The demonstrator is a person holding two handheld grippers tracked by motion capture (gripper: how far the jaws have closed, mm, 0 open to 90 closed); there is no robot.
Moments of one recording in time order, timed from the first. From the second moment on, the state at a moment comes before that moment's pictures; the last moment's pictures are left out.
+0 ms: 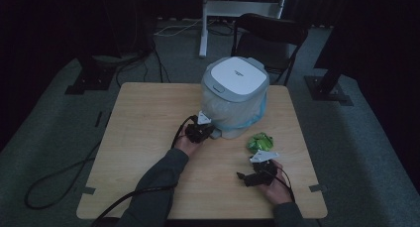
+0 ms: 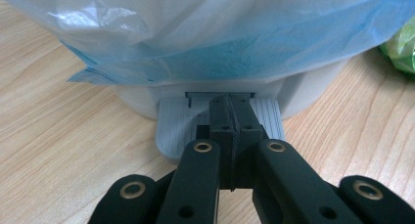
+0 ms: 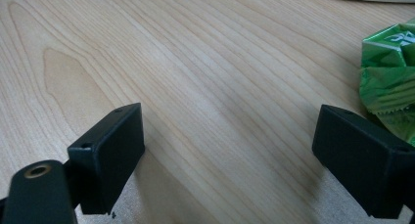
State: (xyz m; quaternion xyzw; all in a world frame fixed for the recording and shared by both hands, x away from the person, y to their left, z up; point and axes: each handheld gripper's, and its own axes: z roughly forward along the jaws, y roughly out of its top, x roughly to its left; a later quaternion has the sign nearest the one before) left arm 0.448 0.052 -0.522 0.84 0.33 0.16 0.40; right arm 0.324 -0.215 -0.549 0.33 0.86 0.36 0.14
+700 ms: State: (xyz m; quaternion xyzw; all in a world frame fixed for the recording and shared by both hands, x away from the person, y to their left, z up) left arm 0.448 0.056 -0.541 0.83 0.33 0.16 0.42; right arm 0.324 -0.215 -0.549 0.33 0.86 0.36 0.14
